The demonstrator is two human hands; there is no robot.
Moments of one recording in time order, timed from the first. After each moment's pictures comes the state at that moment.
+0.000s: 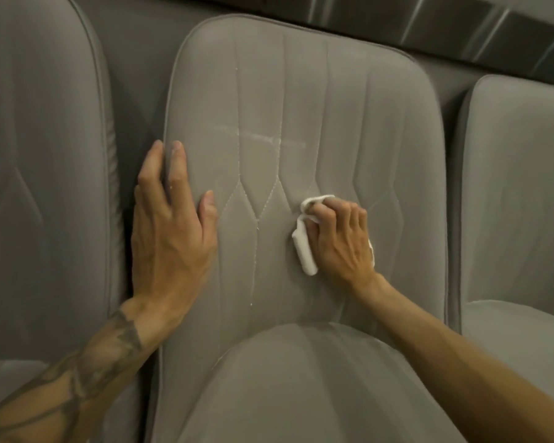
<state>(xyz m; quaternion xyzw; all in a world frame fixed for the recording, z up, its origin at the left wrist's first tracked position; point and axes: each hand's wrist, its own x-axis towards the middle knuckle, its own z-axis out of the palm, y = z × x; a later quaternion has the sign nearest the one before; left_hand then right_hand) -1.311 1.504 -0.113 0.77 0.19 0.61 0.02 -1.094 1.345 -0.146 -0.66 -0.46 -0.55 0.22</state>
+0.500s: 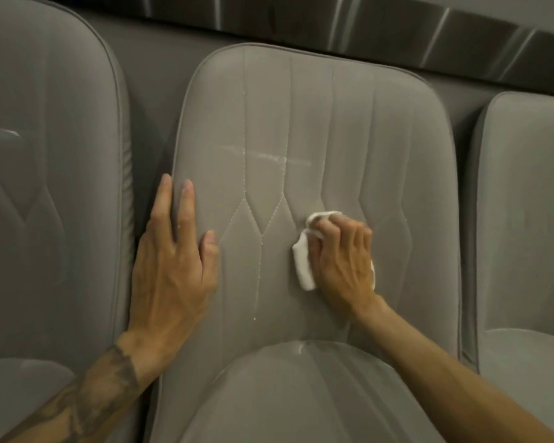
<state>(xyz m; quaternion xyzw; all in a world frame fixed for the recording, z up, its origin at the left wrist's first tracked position) -1.326 1.498 -0.136 0.80 0.22 0.56 0.00 -1.099 1.351 -0.153 -0.66 -0.46 -0.53 0.26</state>
